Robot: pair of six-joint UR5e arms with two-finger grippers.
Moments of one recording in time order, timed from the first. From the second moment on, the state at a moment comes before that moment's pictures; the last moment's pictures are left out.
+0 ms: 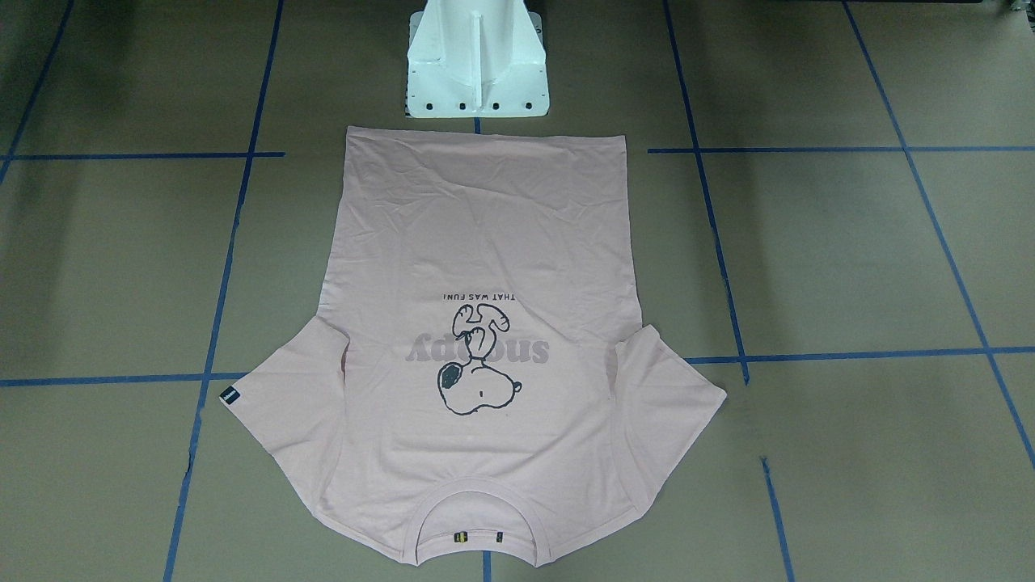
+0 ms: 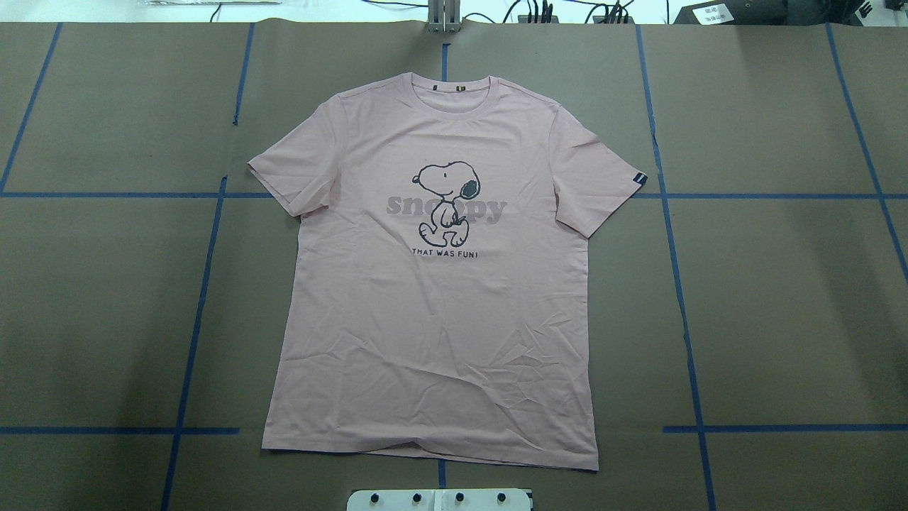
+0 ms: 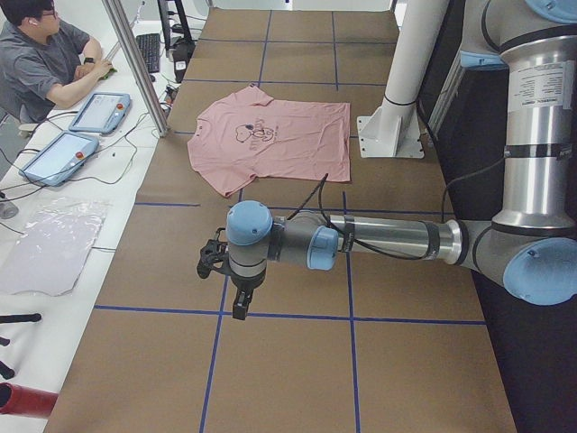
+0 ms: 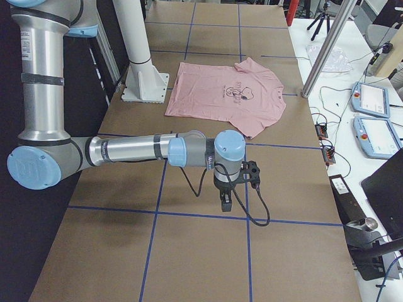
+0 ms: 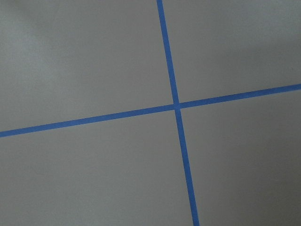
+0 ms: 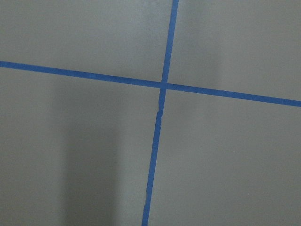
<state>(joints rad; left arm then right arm) -1.58 -1.51 -1.69 -1.68 -2.31 0.05 1.58 -1.63 1.75 -1.67 2.32 -0.12</state>
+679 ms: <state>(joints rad) -1.58 -1.59 -1.76 -1.69 -2.35 0.05 1.56 -1.55 1.74 -1.56 2.33 -0.11</state>
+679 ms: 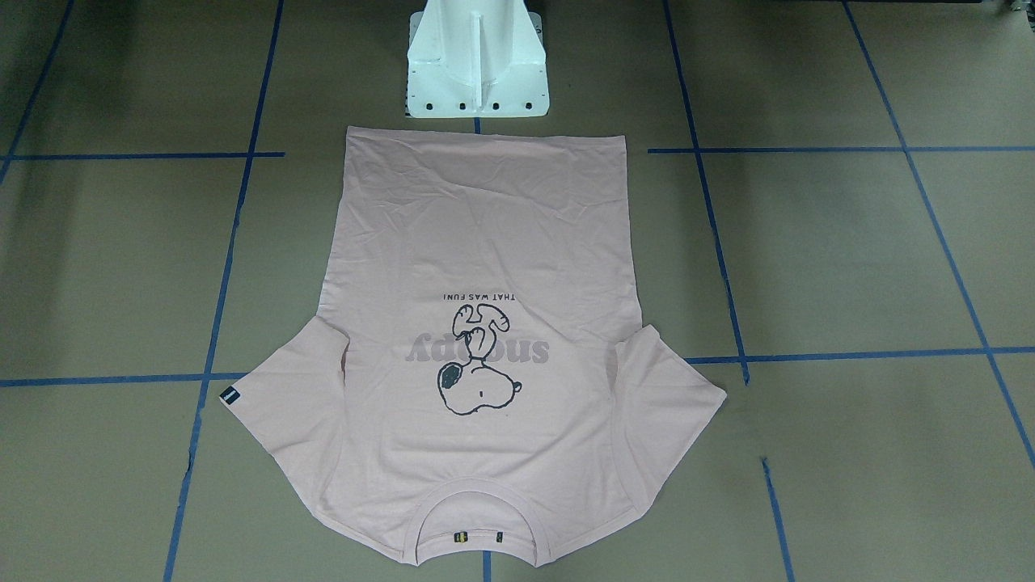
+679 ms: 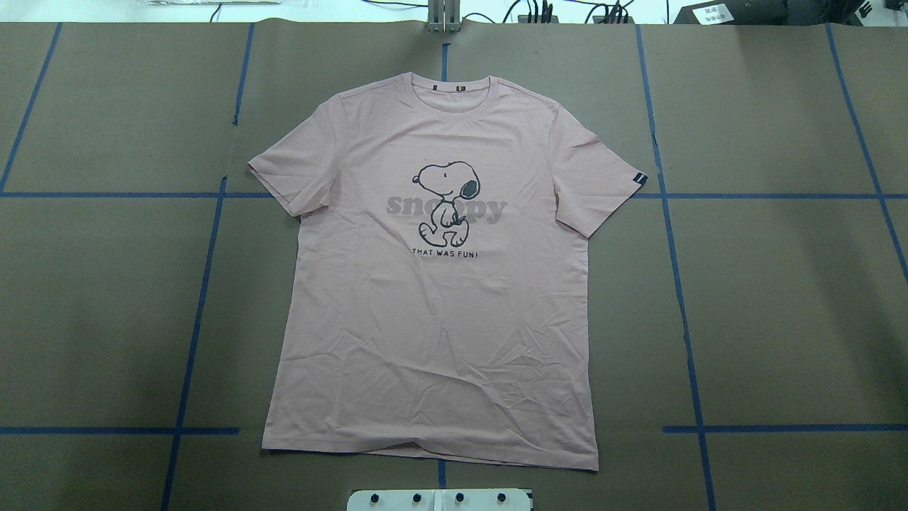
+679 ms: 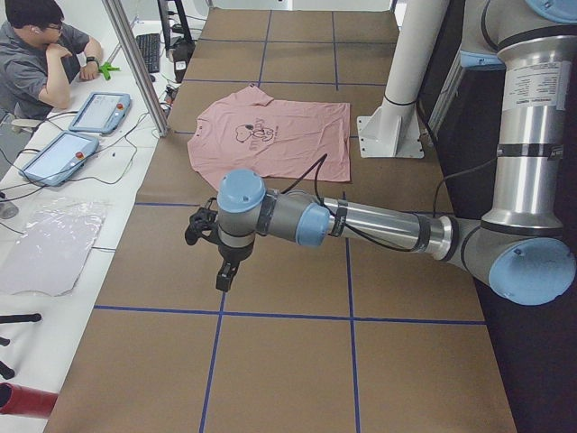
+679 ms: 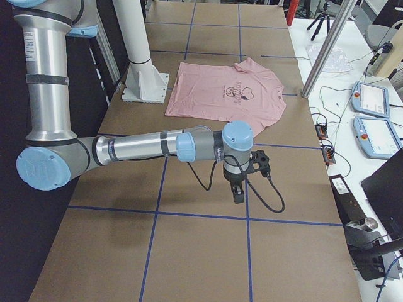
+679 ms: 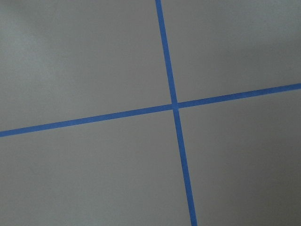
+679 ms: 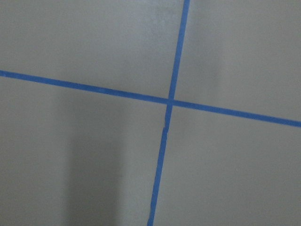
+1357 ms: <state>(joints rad) -1.43 -1.73 -1.70 -1.91 -2.41 -0.07 1.23 -1.16 1.43 -1.24 2.30 0.40</state>
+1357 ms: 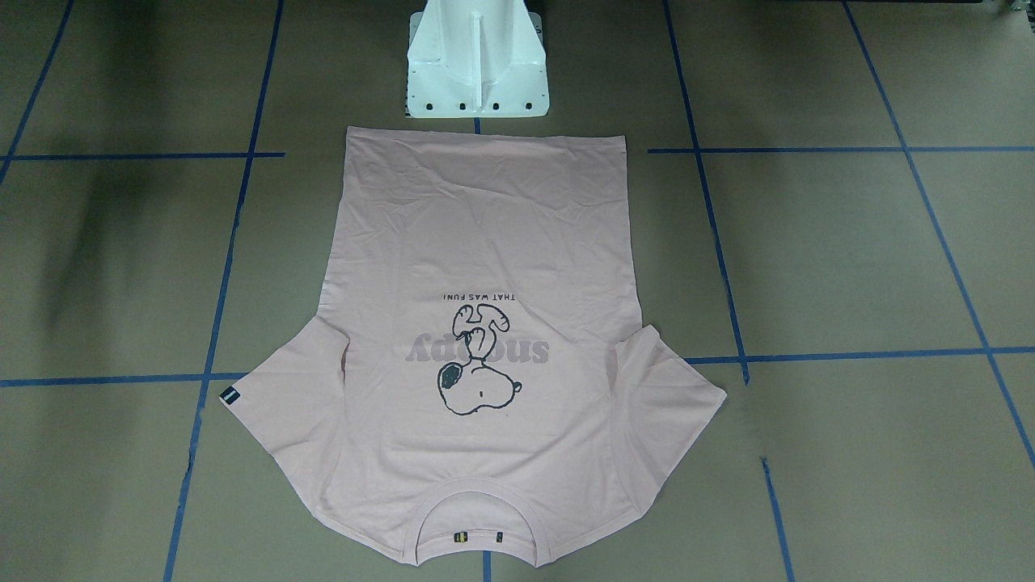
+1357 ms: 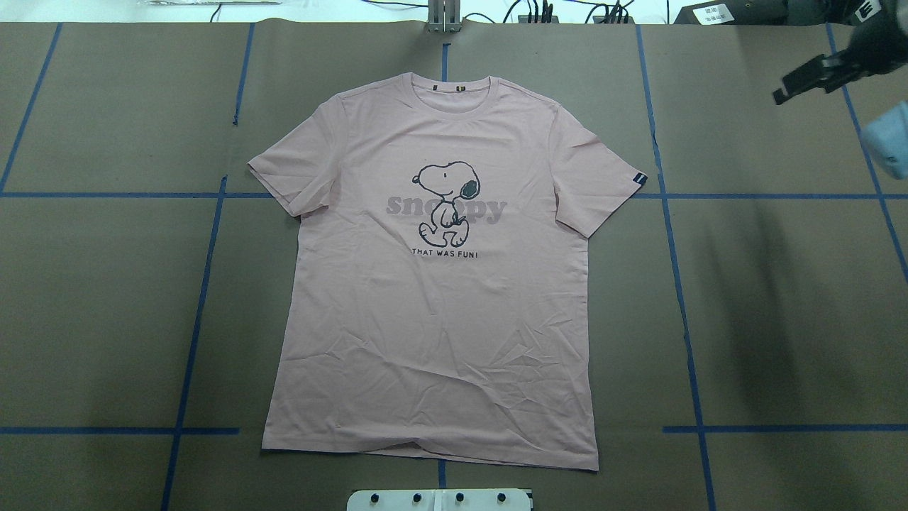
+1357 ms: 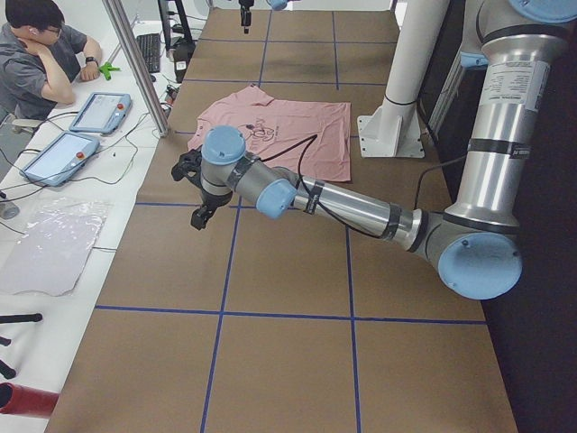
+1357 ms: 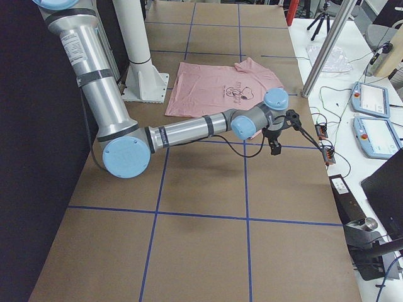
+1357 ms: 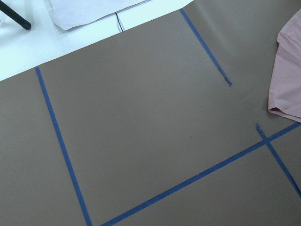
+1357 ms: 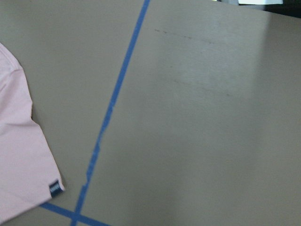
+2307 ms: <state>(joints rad) -1.32 -1.81 -1.65 -1.97 -2.36 -0.37 0.90 -1.05 1.28 -1.05 2.03 0.85</state>
